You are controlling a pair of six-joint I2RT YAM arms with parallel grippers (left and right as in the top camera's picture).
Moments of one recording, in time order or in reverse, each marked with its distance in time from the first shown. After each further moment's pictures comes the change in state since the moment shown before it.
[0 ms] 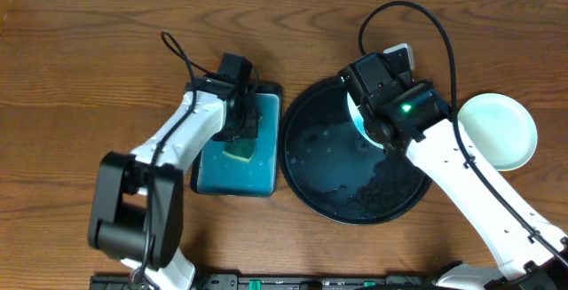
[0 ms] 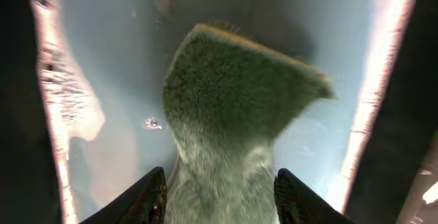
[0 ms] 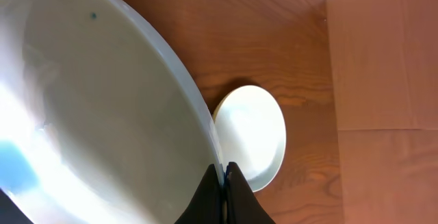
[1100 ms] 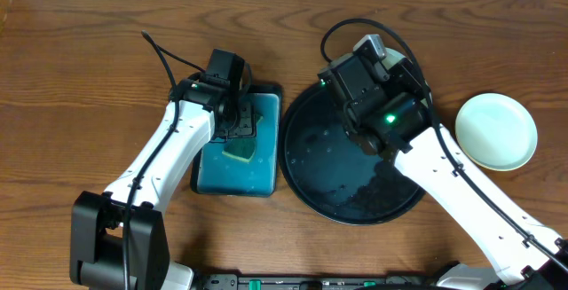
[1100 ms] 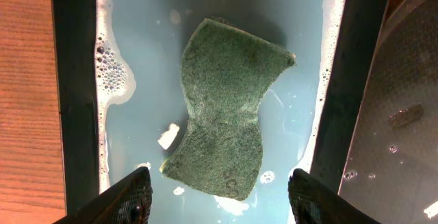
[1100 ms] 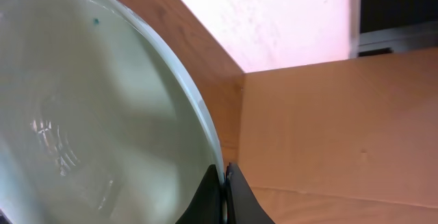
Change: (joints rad) left arm 0.000 -0.157 0.000 -0.081 0.000 0.003; right arm 0.095 0.000 0.000 0.206 0.280 -0.486
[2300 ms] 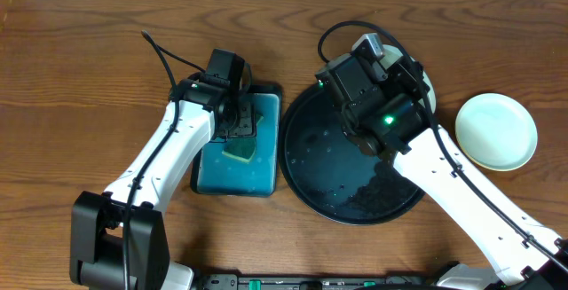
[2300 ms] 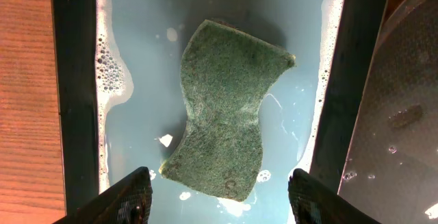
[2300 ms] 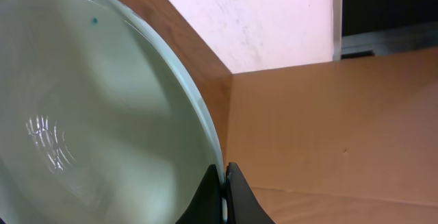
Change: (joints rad) left arm 0.000 0.000 0.000 0.003 0.000 0.000; right arm 0.006 0.000 0.000 0.015 0.040 -0.024
